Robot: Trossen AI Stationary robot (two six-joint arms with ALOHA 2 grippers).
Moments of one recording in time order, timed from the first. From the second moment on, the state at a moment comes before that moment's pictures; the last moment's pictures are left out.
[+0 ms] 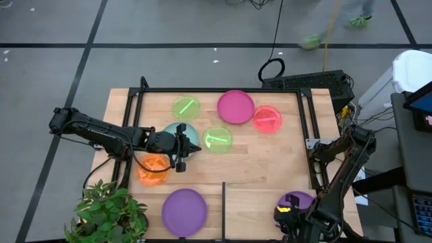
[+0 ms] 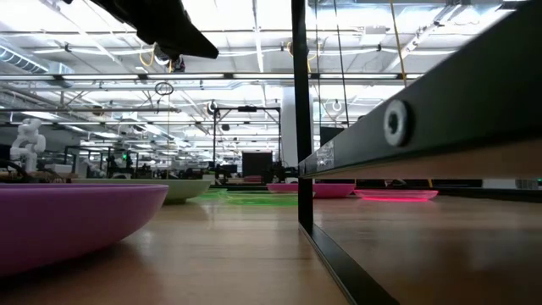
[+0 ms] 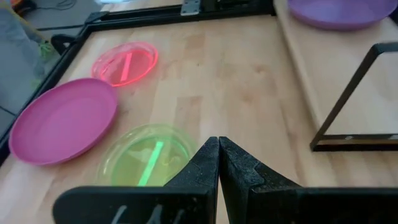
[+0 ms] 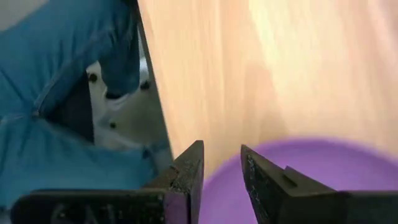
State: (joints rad) left arm -0.18 1.20 0.79 -0.12 -0.22 0.00; right arm 1.01 1.62 1.26 -0.82 0.31 1.28
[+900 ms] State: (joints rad) left arm -0.08 1.67 0.79 0.01 -0.23 0.35; right arm 0.92 1.56 1.26 -0.81 0.37 0.96
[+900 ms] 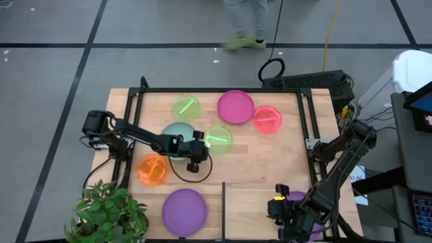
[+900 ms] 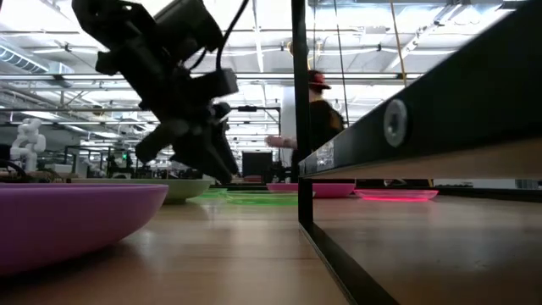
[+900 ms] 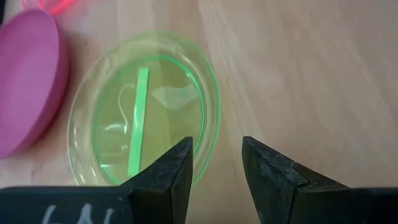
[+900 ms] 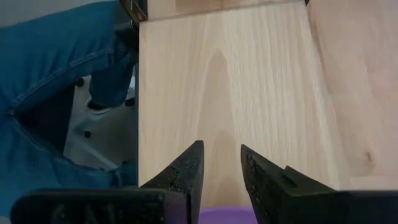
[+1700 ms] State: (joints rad) left arm -0.09 1.83 0.79 0.16 -0.37 0.62; right arm 0.92 1.56 1.26 -0.74 0.42 0.90
